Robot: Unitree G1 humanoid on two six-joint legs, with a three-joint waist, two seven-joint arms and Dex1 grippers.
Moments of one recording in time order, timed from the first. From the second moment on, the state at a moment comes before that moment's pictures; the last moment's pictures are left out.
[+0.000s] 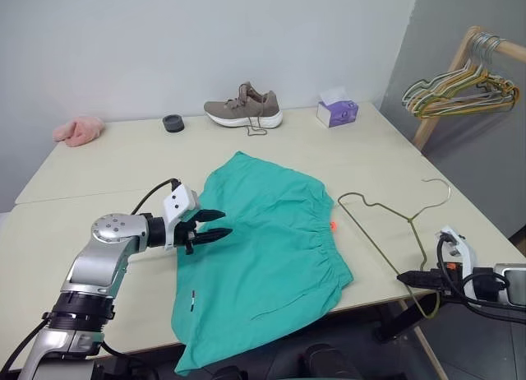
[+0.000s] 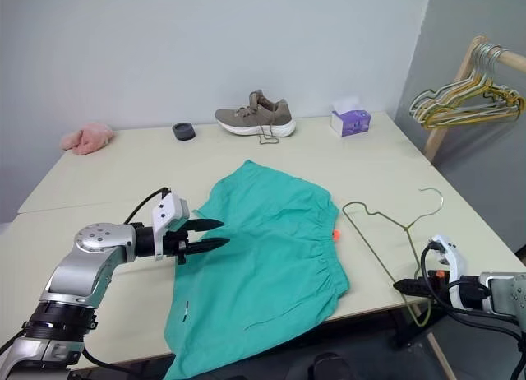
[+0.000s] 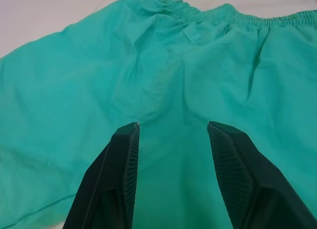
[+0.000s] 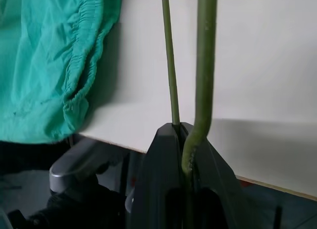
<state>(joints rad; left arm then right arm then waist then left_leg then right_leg) -0.31 0.72 -0.01 0.11 -0.28 0.27 -1.14 -0.07 -0.81 -0.35 -0.21 0.67 1.54 0.84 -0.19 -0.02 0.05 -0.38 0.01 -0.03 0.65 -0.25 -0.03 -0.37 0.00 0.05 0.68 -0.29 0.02</state>
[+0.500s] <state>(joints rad) -0.31 0.72 -0.01 0.13 -0.27 0.23 -1.14 -0.07 -0.81 -0.29 -0.32 0.79 1.60 0.82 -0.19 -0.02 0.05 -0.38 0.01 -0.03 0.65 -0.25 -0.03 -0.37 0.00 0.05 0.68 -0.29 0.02</state>
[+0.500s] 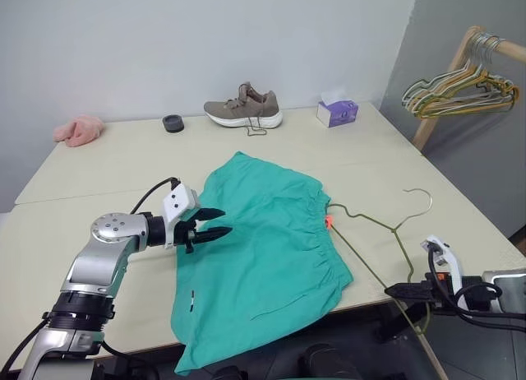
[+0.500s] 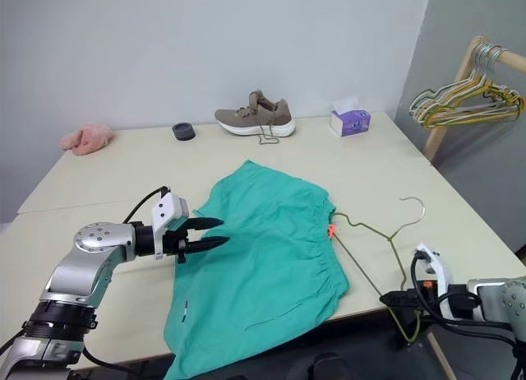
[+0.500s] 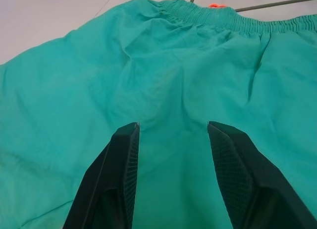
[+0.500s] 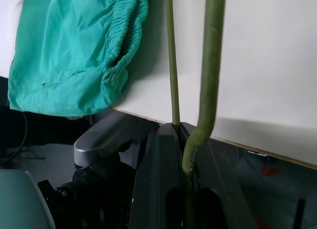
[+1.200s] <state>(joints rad) -0.35 0.72 0.00 0.19 -0.26 0.17 -1.08 -0.38 -0.56 -0.17 -0.03 0.72 1.61 0.57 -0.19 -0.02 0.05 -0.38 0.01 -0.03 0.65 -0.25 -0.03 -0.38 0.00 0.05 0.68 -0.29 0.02</state>
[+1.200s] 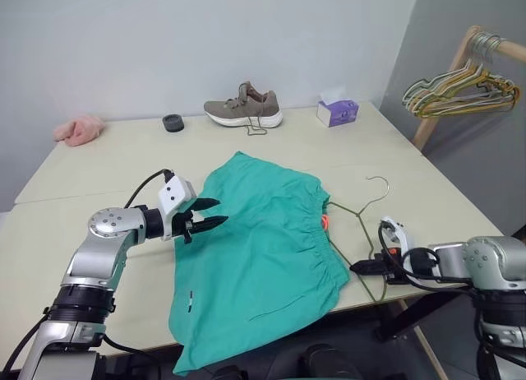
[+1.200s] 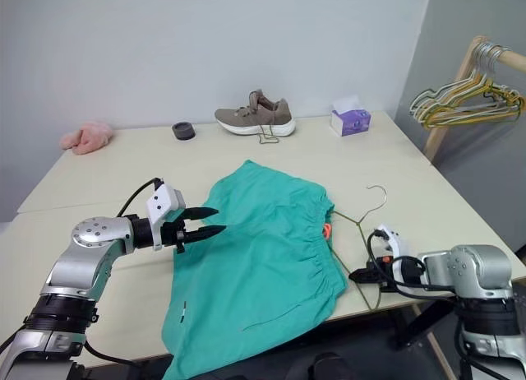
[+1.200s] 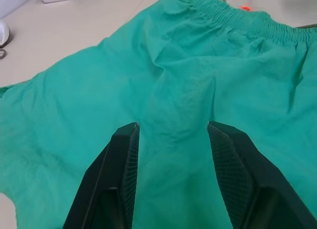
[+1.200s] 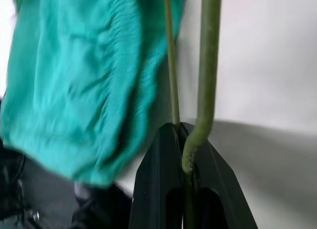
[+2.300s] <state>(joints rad) -0.74 0.73 -0.06 0.51 -0.16 -0.07 -1.23 -0.56 -0.83 0.42 -0.35 0.34 0.95 0.76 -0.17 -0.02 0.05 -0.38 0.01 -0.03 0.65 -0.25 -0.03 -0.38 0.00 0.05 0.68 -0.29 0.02</state>
